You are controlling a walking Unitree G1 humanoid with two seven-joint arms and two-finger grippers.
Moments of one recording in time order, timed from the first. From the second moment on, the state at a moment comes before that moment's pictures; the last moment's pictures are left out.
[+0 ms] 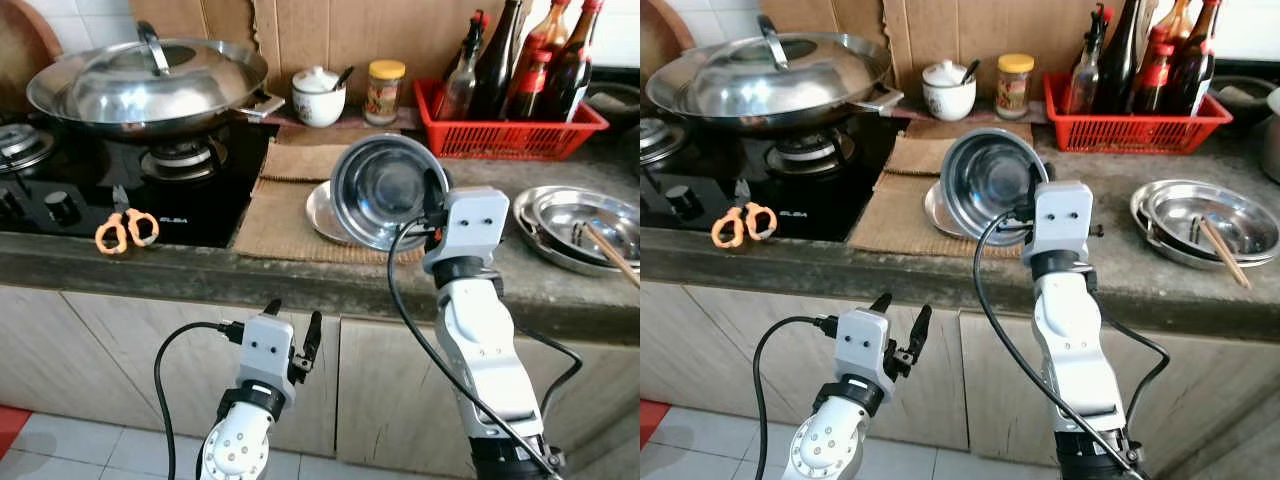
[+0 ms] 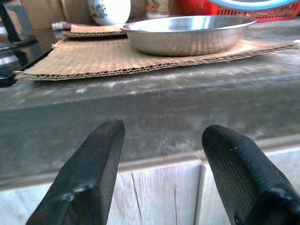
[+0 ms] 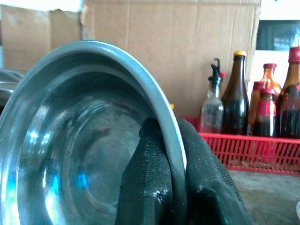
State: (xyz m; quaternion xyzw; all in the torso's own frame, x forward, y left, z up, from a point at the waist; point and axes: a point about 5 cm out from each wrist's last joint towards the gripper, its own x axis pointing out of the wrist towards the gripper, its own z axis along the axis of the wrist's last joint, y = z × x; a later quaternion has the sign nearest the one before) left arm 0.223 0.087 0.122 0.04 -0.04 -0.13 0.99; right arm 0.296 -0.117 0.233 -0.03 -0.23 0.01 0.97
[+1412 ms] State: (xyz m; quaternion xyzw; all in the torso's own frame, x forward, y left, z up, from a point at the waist) left arm 0.222 0.088 0.121 0.04 -0.03 -0.13 0.99; right arm 0.254 -0.124 0.147 -0.04 -0.08 0.06 0.99
